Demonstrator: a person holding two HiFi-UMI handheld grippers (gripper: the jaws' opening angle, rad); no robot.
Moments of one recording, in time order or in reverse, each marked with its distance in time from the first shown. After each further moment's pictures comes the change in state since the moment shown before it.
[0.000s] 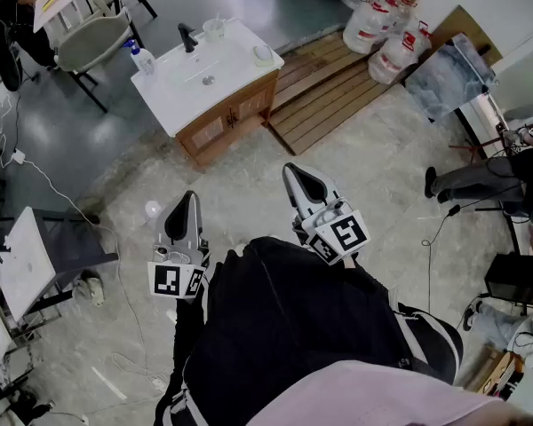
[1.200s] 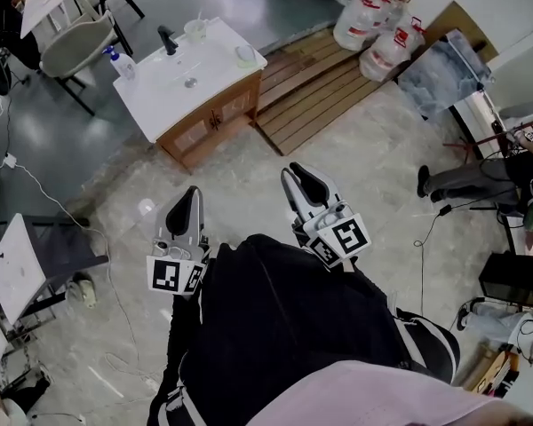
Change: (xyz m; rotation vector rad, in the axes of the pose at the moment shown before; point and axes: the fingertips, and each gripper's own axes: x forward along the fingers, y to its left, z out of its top) left arm 0.065 -0.052 -0.016 -0.009 0.012 -0.057; right arm -0.029 -0.070 0.005 0.025 -0.005 -0.025
